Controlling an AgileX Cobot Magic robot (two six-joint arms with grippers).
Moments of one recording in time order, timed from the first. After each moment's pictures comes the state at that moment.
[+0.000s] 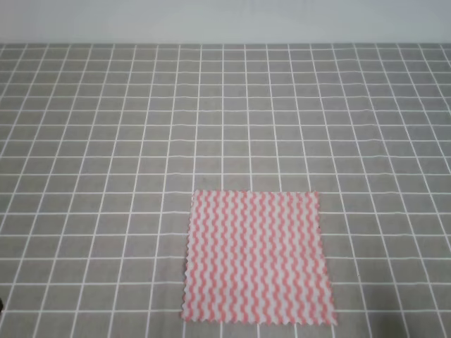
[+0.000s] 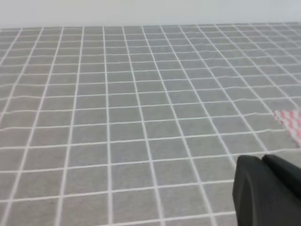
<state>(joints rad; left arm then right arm) -0.11 -0.03 0.02 -0.38 0.24 0.30 0.07 -0.01 0.01 0.33 0.18 -0.11</state>
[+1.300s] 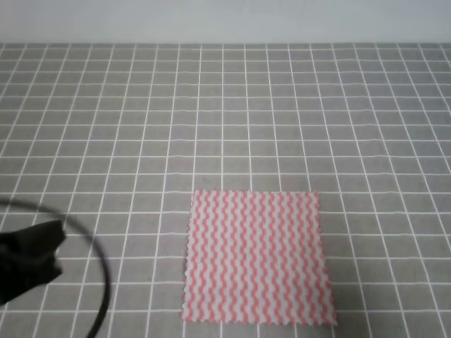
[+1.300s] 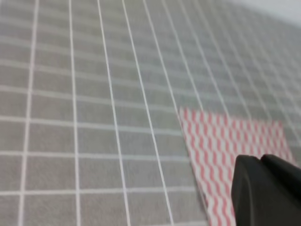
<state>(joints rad) -0.12 0.69 -0.38 -1.00 0.40 0.65 0.07 0.55 -0.30 0.72 0.46 -0.16</state>
